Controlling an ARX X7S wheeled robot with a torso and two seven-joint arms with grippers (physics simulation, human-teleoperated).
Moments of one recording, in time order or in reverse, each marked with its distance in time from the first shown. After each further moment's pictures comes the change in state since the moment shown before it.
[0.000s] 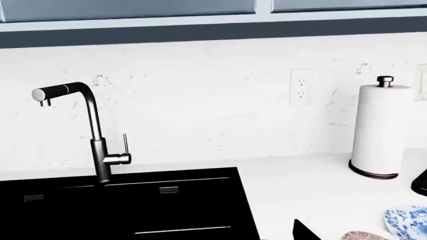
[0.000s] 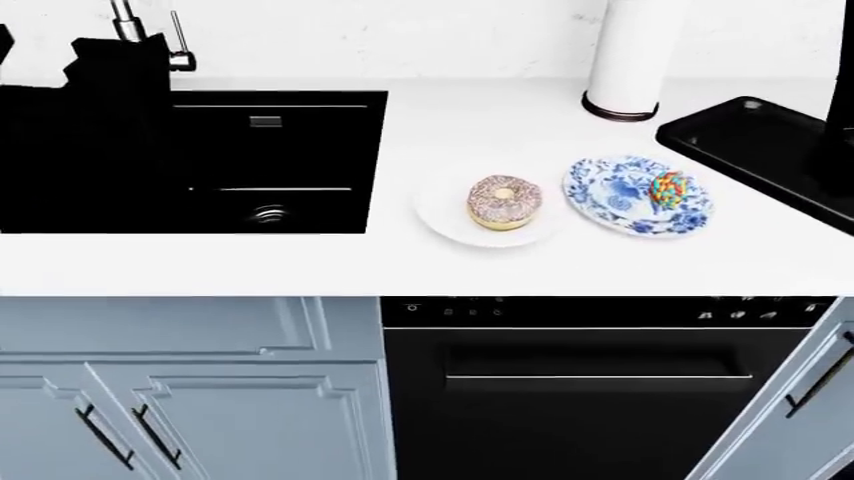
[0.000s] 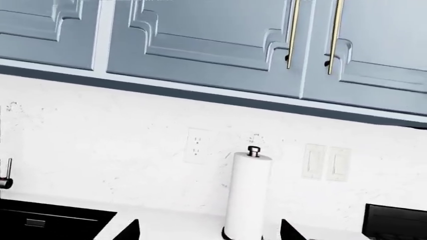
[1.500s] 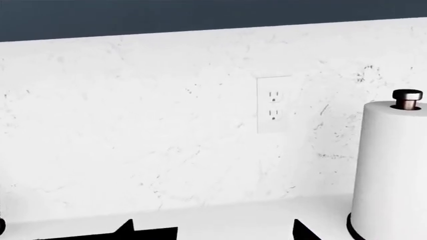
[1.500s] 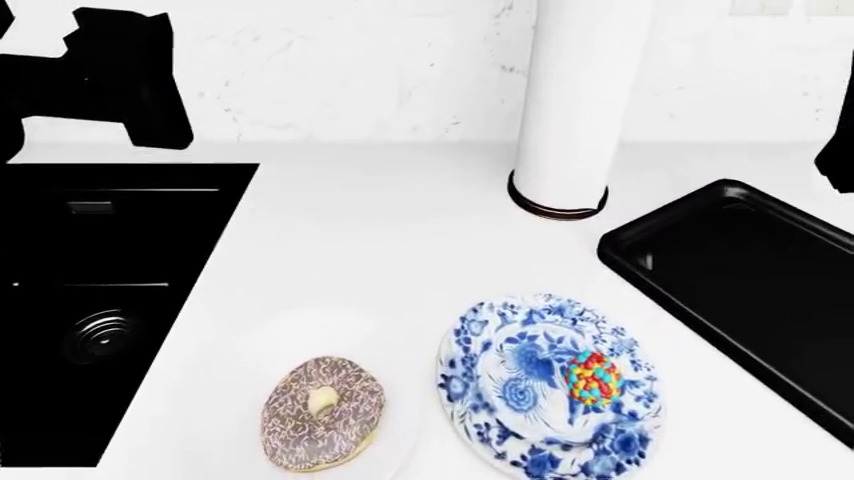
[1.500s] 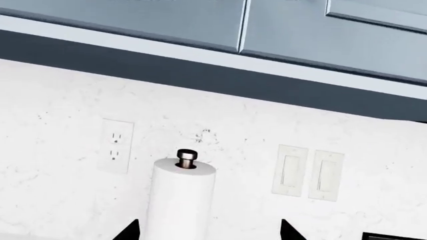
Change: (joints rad) left arm -0.113 -0.044 0.141 -0.044 -0.021 0.062 0.018; right arm 0.028 0.047 -0.050 0.021 -0.015 -0.008 -0.027
